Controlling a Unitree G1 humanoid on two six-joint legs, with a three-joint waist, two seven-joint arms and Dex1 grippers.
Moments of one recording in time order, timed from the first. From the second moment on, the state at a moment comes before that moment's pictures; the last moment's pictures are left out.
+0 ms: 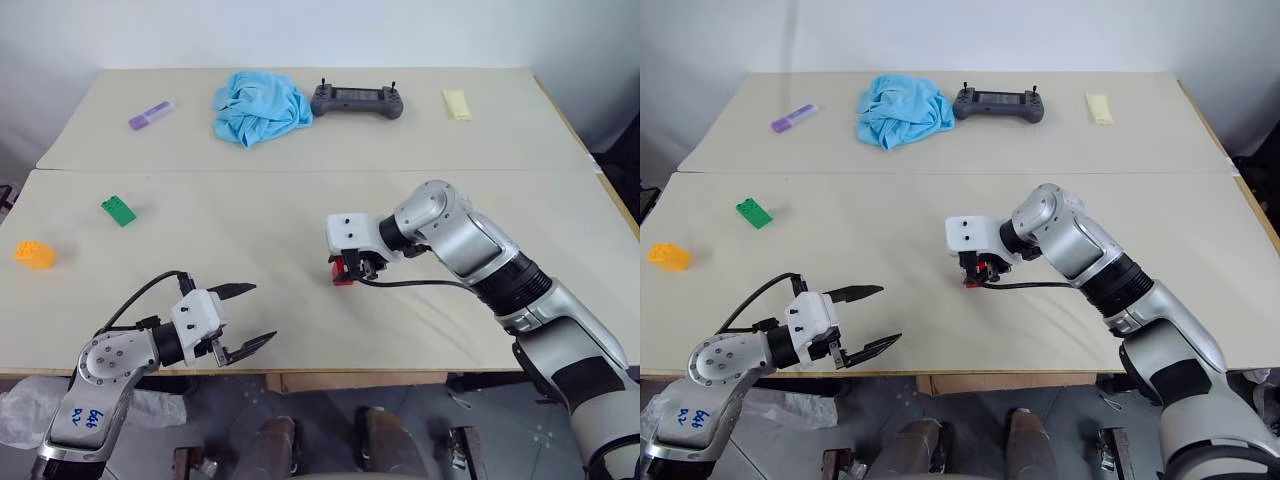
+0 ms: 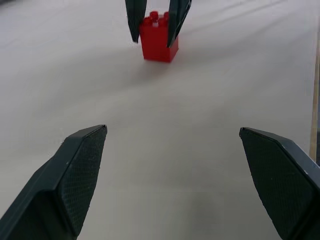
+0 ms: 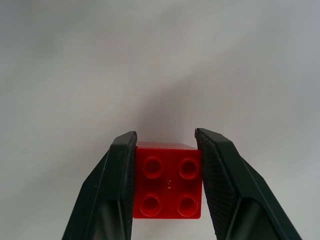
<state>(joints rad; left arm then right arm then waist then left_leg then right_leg) 0.09 0.65 0.09 -0.38 -0.27 0.11 -0.82 -1.04 -0.53 0.62 0.20 -0.05 0.46 1.30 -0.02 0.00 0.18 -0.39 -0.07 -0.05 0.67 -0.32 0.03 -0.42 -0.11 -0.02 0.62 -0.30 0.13</state>
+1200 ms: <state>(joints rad) 0.50 0.26 0.77 -0.17 -0.51 -0.01 -0.44 -0.41 -0.43 -0.07 0.16 0.44 -0.17 1.27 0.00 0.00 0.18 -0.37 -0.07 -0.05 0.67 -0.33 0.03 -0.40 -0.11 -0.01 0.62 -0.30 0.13</state>
